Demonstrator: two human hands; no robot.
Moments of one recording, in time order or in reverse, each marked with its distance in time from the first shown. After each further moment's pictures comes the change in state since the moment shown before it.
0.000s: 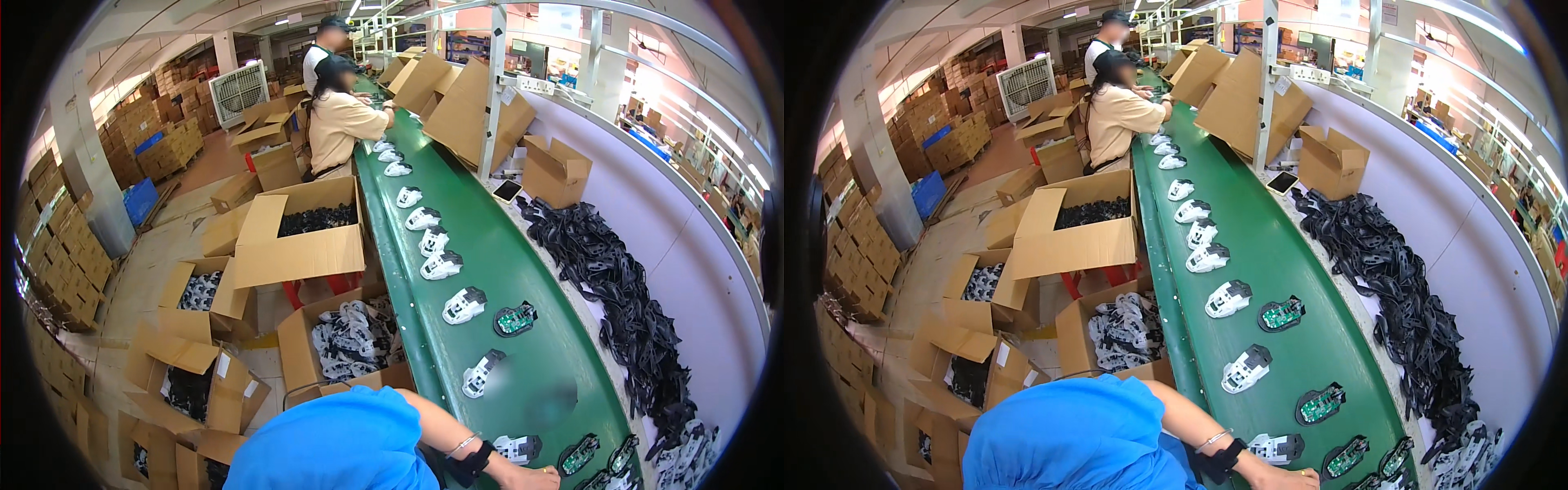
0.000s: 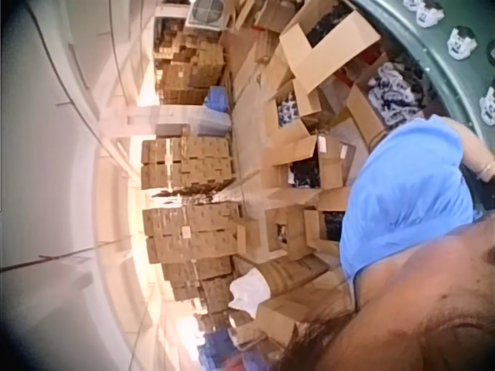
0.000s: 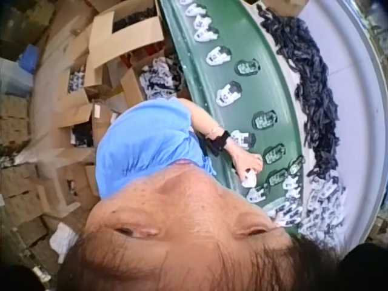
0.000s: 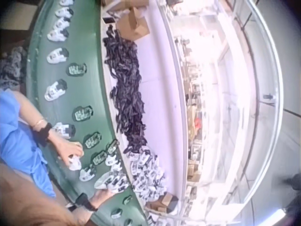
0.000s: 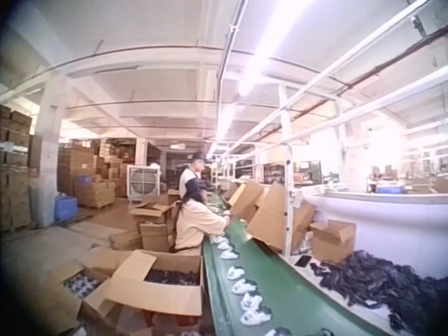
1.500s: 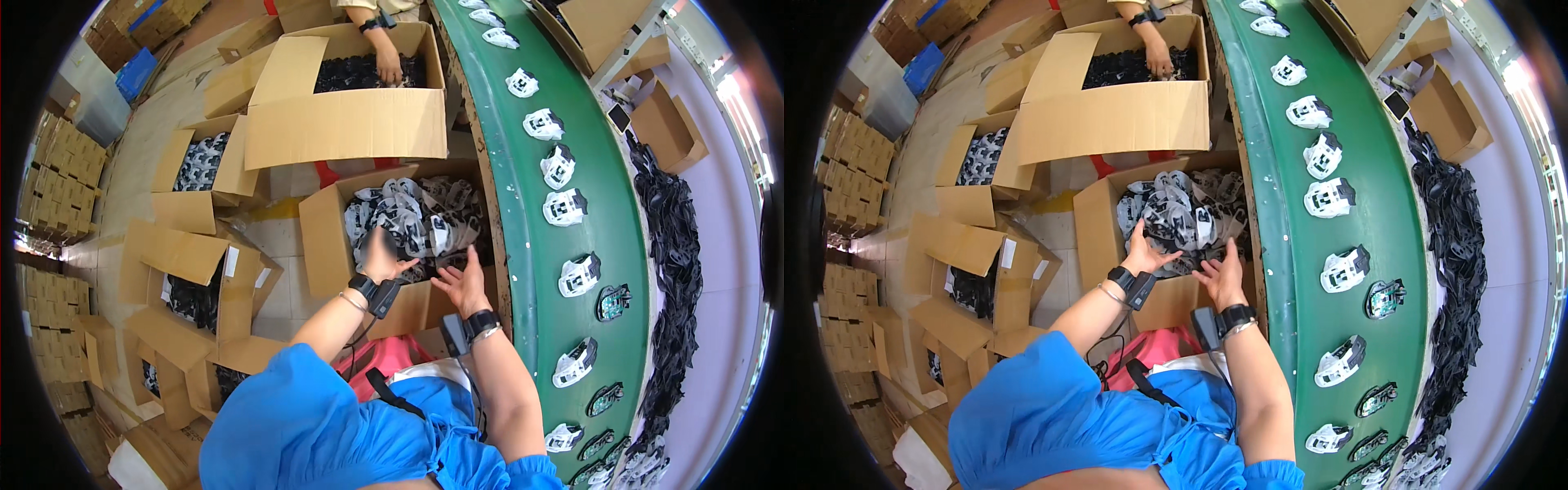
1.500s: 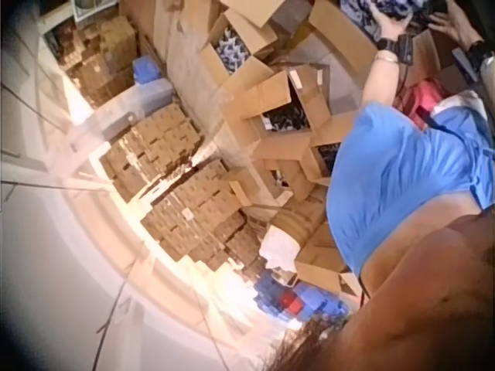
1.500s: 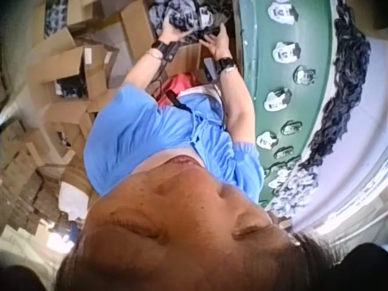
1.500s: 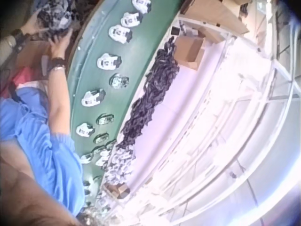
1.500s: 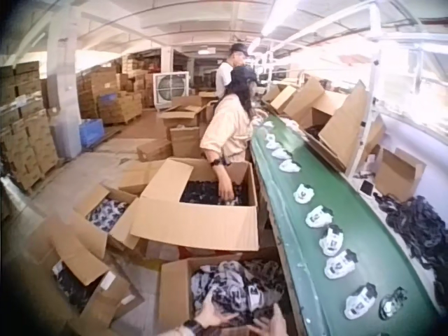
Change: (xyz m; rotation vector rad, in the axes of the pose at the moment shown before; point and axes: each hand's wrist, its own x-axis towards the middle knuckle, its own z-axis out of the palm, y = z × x) left_hand -0.545 0.053 -0.236 -1.330 2.294 -0.399; right_hand -0.274 0.366 0.523 -0.299 -0.798 1.383
